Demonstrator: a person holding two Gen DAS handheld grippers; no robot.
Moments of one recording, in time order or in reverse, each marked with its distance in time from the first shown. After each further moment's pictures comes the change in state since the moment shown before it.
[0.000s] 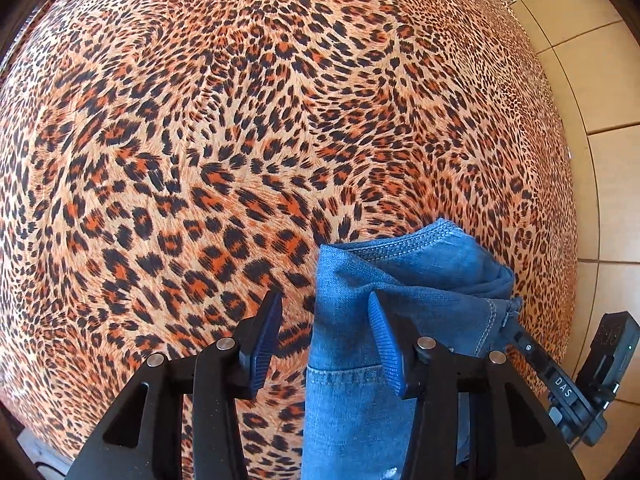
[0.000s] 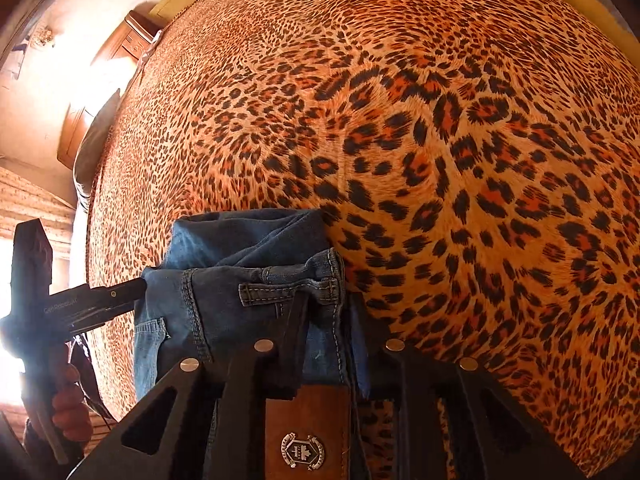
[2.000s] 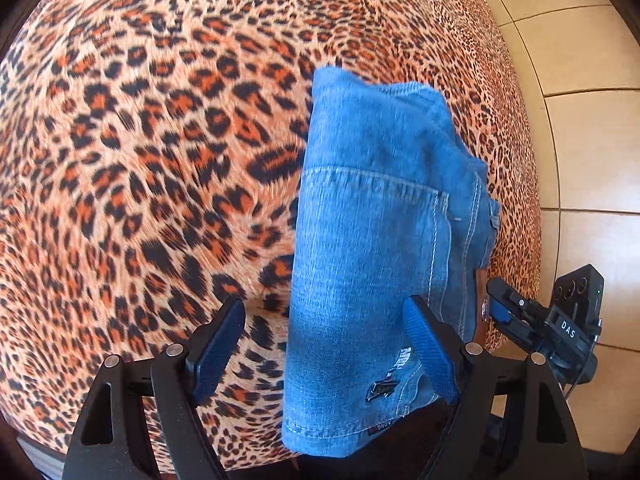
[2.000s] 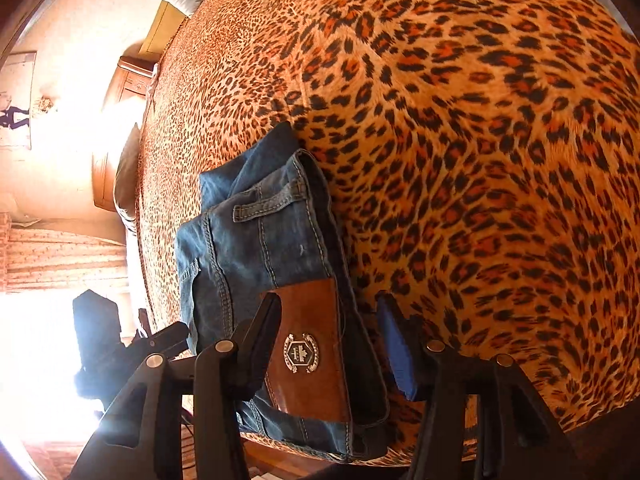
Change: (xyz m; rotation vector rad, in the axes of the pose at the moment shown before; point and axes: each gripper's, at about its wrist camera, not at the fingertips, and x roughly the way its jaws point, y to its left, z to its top) left arm 0.038 0.011 -0.076 0.013 0.110 -0.180; right arm -0.026 -0.064 -0.080 0.232 0.078 0.212
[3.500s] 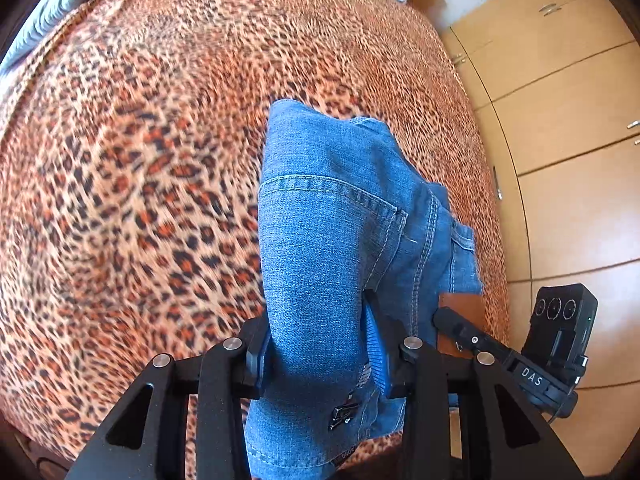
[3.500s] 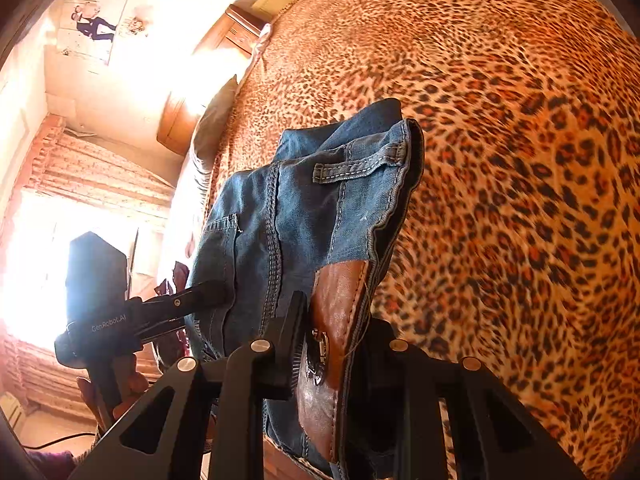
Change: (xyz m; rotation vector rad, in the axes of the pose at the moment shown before) left arm -0.141 0.015 0.052 -0.001 -0.340 -0.003; right arm 0.035 0.174 0.014 -0.379 -0.017 0.152
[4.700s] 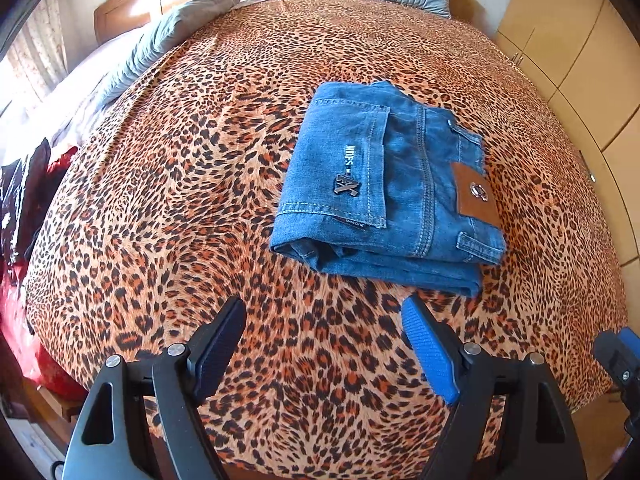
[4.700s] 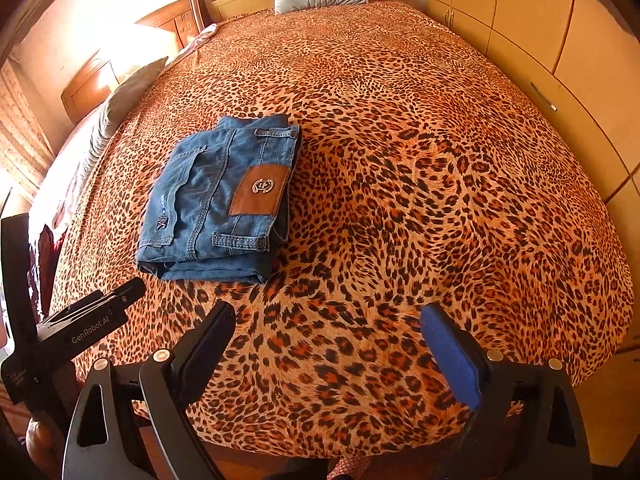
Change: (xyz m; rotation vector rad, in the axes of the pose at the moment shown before) left arm -0.015 -0.019 -0.154 0.086 -0.204 0.430; right arm -0.056 0.052 -0.120 -0.187 -0.146 -0.633
